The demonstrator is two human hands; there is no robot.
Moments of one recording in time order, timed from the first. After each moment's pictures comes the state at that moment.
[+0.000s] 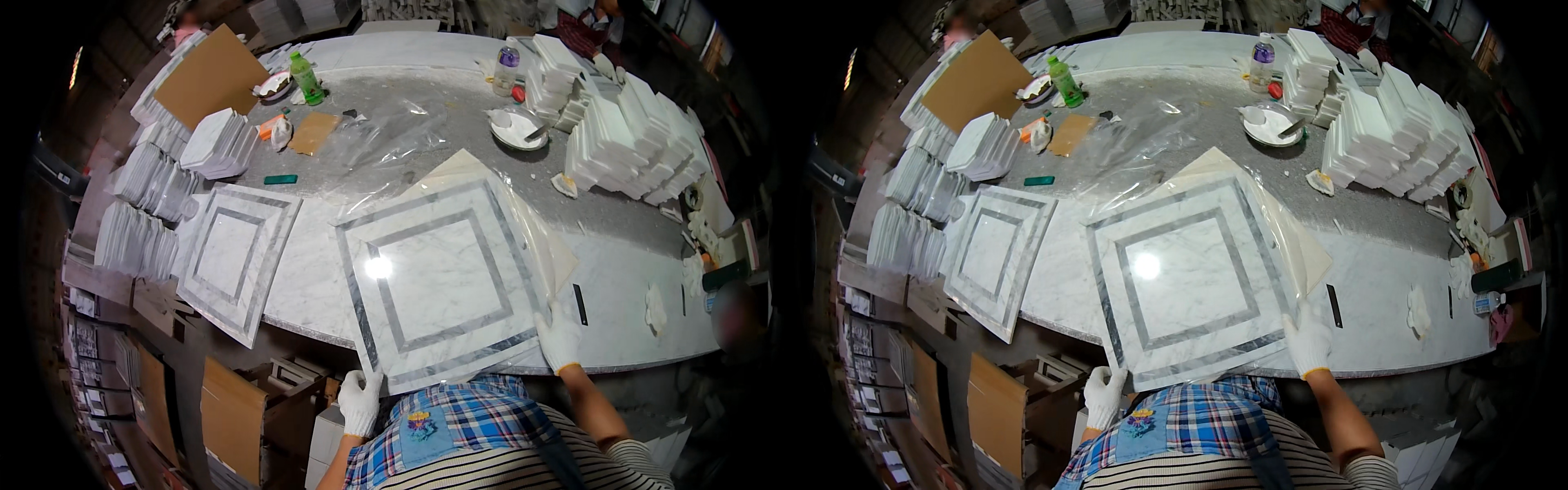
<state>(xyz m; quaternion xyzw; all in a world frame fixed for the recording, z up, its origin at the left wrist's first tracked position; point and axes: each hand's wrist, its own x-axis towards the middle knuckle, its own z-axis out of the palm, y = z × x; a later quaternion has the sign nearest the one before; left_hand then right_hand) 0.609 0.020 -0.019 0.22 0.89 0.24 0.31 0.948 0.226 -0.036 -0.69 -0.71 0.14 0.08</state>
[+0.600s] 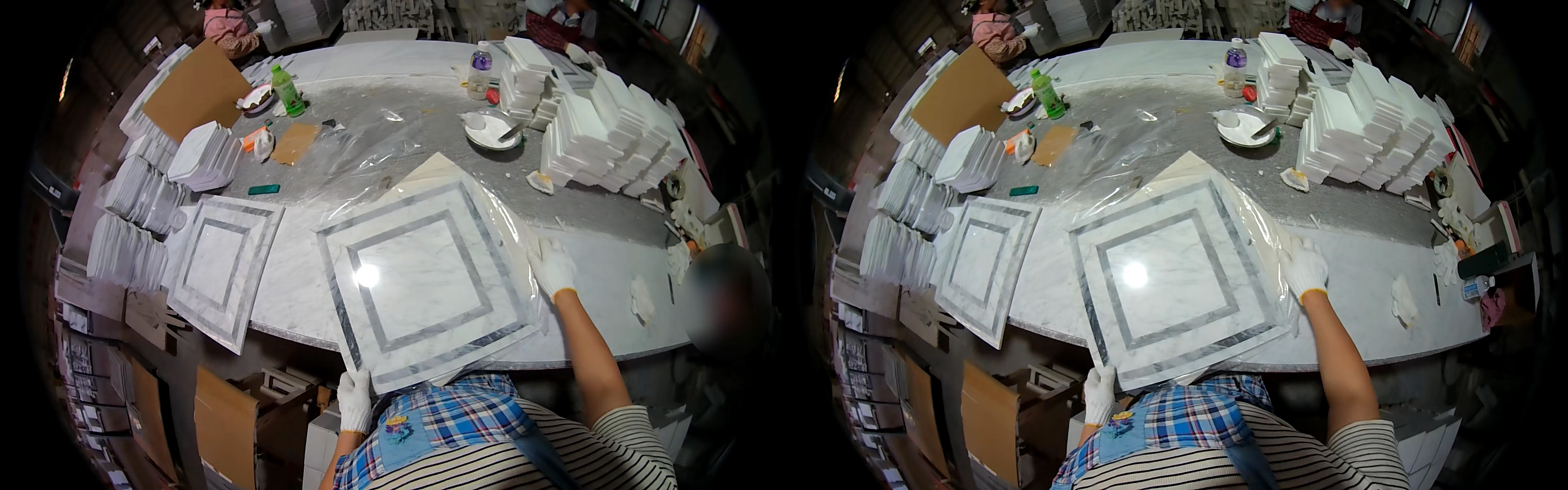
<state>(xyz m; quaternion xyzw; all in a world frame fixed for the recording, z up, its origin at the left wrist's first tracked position) 0.621 0.019 -0.060 0.16 0.80 0.44 0.38 0.972 0.352 -0.051 -0.63 -0.77 0.01 0.12</state>
